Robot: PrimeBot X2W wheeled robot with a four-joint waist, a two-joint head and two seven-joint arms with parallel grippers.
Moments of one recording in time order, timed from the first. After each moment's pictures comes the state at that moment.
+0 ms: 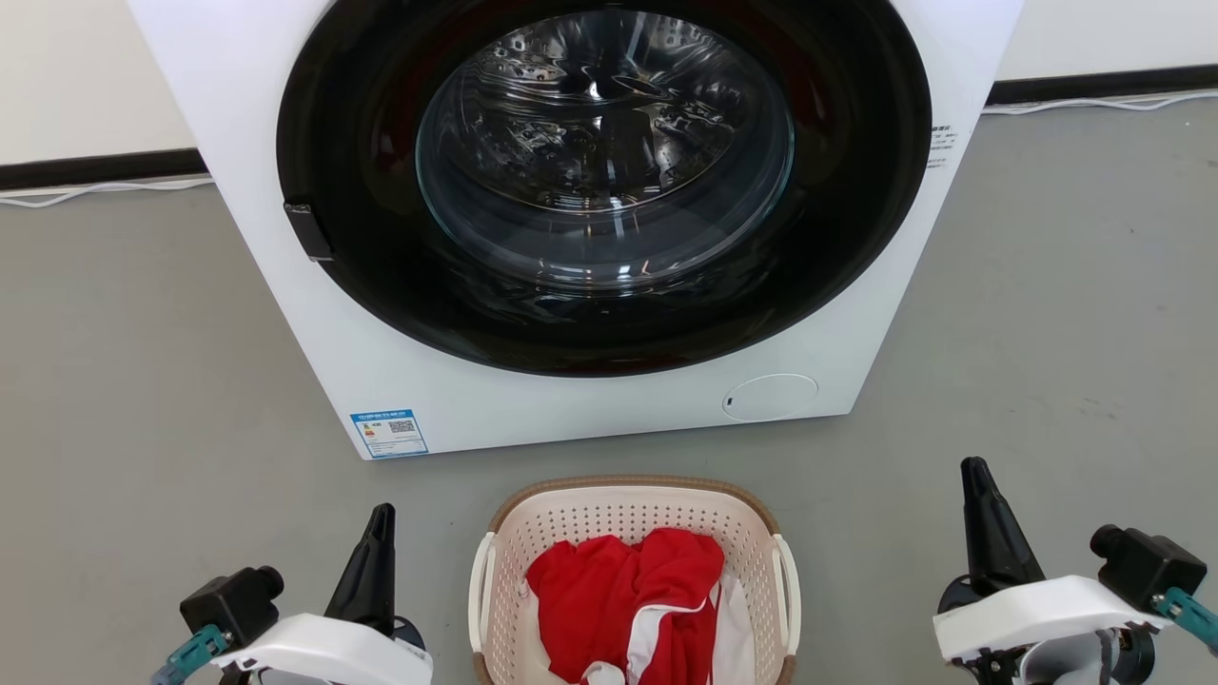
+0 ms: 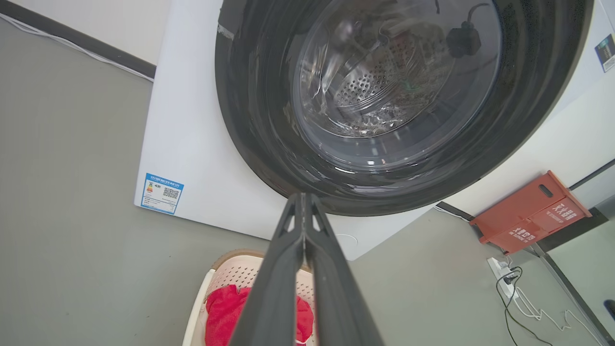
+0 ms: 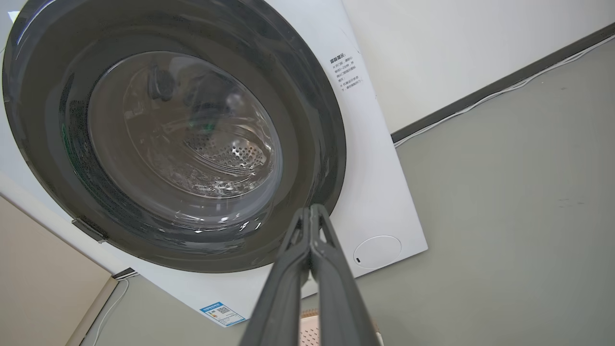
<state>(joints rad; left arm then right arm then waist) -0.05 0.05 -0.07 0.34 -0.61 -0.12 -0.19 -0.08 -0.05 -0.04 0.31 0.49 0.13 -0.19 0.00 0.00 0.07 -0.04</state>
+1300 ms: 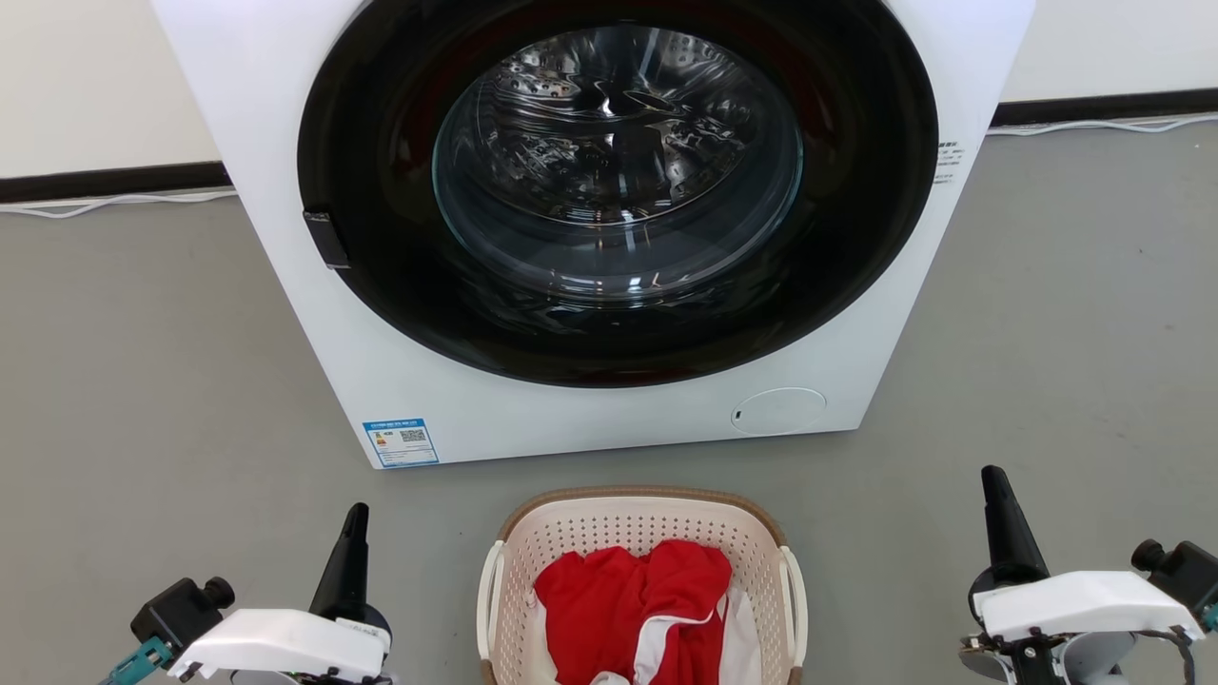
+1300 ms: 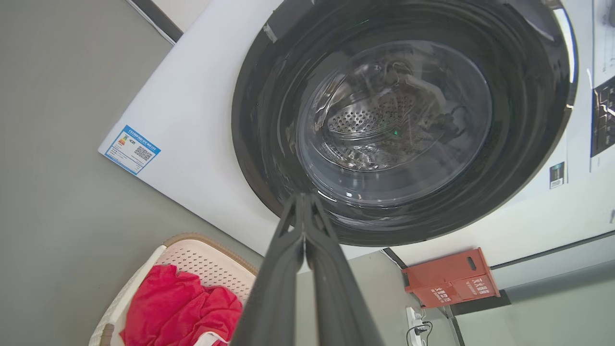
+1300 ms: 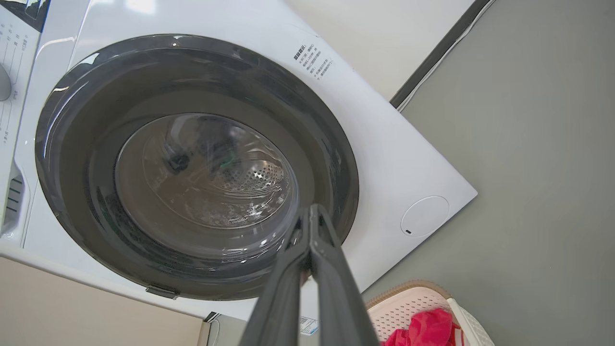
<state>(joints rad) -0.05 0.05 -0.01 0.31 -0.99 -0.12 -0.08 -0.08 -0.05 -0.08 0.30 0.91 0.13 -0.07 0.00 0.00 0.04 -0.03</state>
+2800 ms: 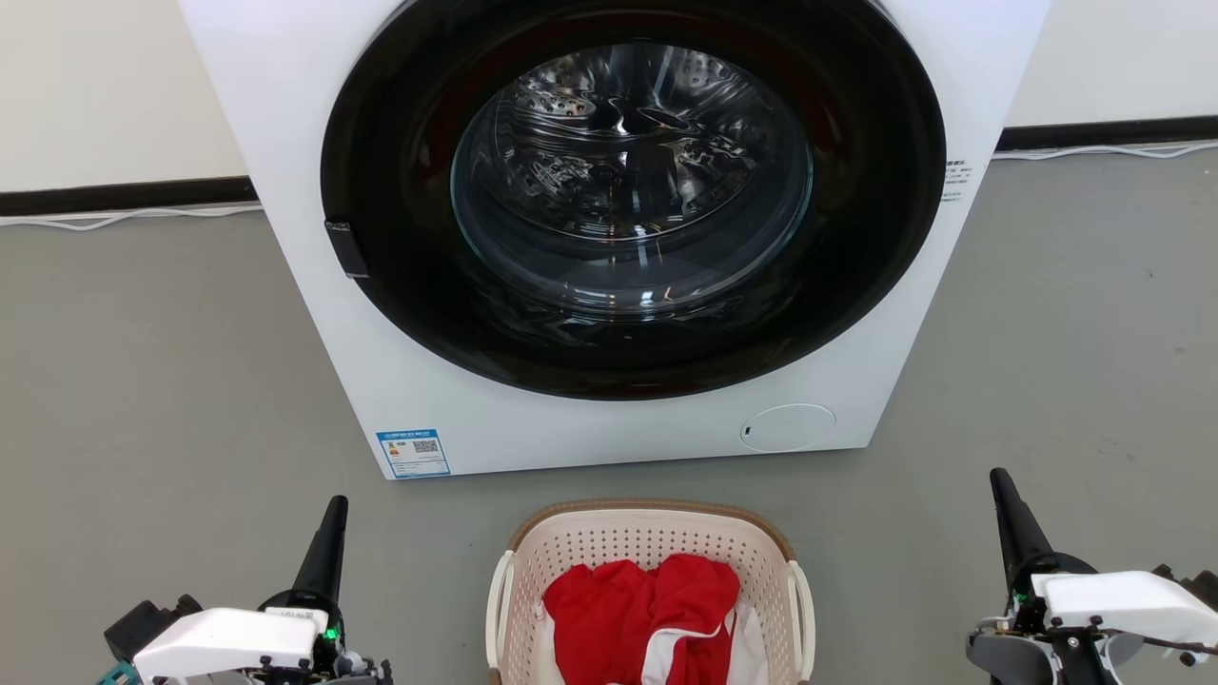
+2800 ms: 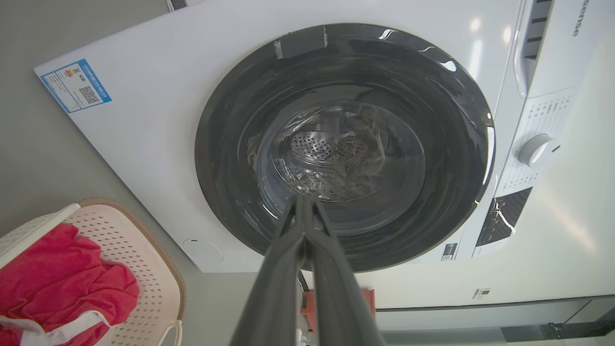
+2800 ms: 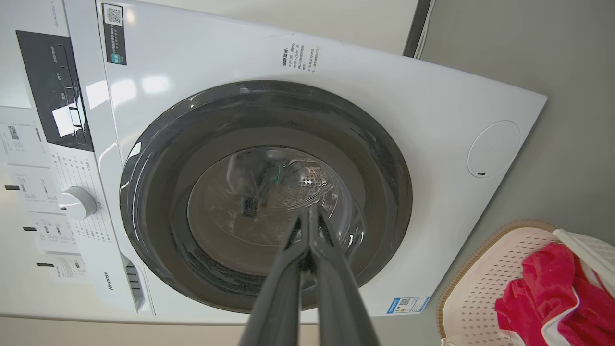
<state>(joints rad) -0.05 0.04 0.05 0.29 -1.41 -0.12 0.05 -0.08 -0.05 -0.12 0.29 1.38 0.12 0.05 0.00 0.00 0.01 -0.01</state>
